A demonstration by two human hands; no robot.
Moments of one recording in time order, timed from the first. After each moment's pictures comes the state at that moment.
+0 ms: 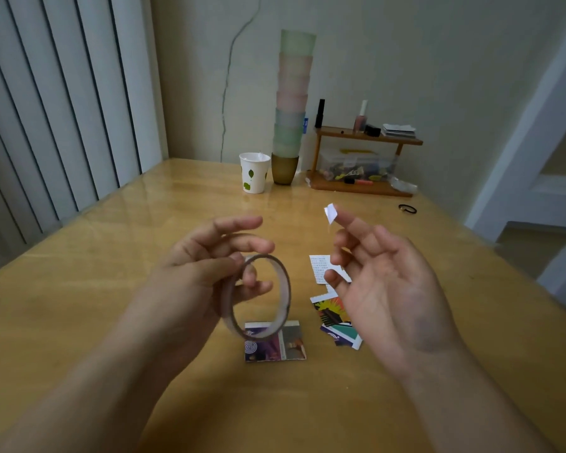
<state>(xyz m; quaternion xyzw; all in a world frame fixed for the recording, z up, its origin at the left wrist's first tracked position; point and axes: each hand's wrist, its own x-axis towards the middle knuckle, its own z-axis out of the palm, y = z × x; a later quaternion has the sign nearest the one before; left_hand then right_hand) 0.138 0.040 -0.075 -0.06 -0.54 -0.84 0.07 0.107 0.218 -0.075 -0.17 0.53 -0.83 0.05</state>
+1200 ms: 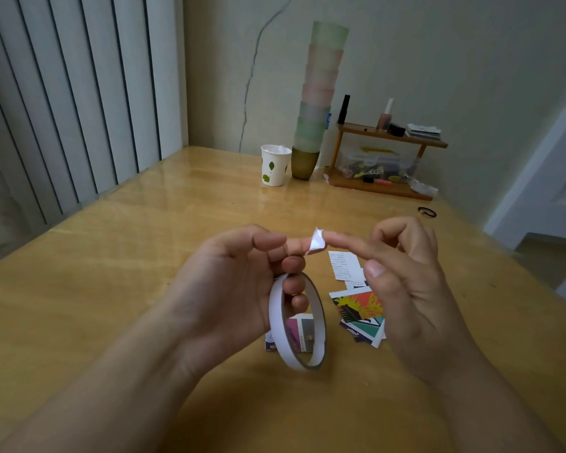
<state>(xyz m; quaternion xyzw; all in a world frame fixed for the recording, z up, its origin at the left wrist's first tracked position) 0.147 0.038 -0.071 -0.10 -0.43 -0.88 -0.16 0.105 0.226 -0.087 -0.36 0.82 -0.37 -0.27</state>
